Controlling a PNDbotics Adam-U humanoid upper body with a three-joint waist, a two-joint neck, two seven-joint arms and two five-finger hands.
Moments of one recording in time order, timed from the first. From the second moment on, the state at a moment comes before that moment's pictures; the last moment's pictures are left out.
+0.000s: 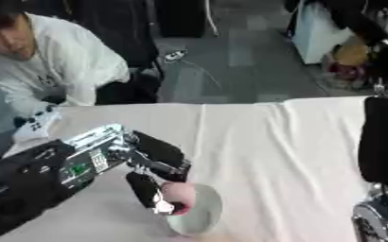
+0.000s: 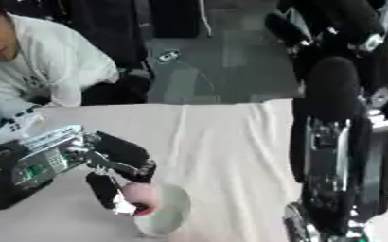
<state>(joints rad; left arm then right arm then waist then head) -0.71 0.91 -0.67 -1.51 -0.30 -0.42 -0.64 -0.59 0.15 0.35 -1.98 0.15 -0.33 -0.02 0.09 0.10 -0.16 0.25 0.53</state>
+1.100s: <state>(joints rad) -0.72 0.90 -0.67 -1.49 -0.45 -0.38 -0.66 -0.59 0.15 0.35 -1.98 0.15 -0.33 -0.02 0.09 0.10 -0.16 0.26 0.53</state>
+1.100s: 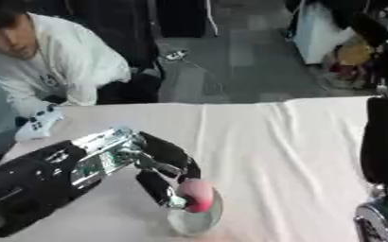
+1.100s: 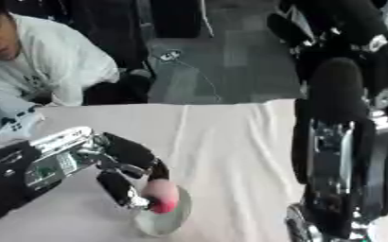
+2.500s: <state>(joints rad) -0.34 0.56 -0.18 -1.91 -0.26 -0.10 0.28 -0.63 0.11 0.35 -1.97 0.15 -0.34 -0.01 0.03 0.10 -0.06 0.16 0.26</state>
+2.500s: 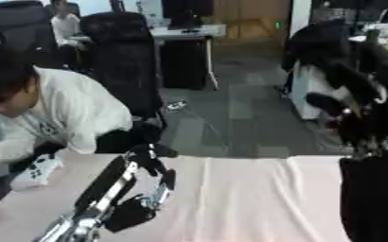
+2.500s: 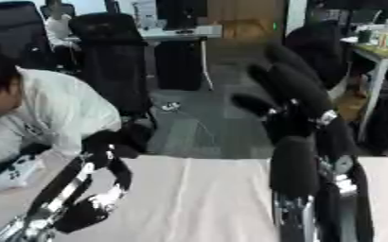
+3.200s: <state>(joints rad) -0.40 0.47 -0.22 -1.98 -0.18 -0.35 -0.01 -0.66 0.08 0.38 -1.91 0.12 -0.57 0.40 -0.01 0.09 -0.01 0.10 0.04</state>
